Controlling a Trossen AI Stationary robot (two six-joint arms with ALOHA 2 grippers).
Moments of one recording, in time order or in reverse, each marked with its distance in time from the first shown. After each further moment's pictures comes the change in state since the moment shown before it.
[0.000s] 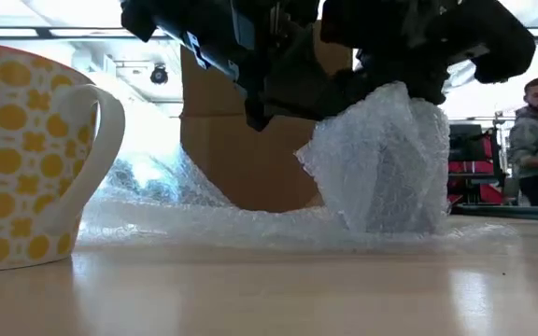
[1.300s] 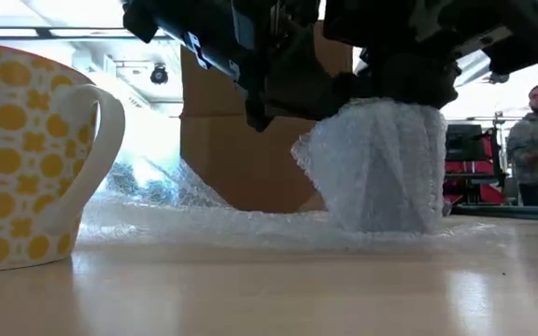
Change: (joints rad) left arm 0.000 0.000 0.000 0.005 0.017 0.000; right arm 0.000 0.001 -0.050 0.090 -0.083 0.036
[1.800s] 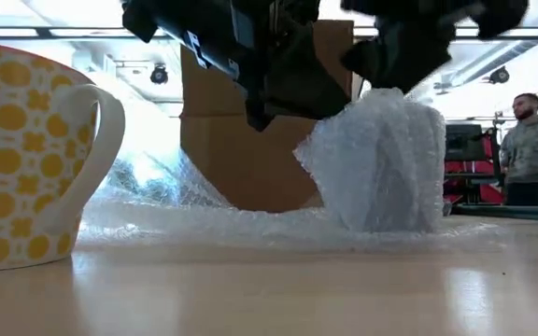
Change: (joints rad) left arm -0.001 0.000 0.000 0.002 0.002 0.000; right arm -0.021 -0.095 0.025 -0.183 0.131 0.000
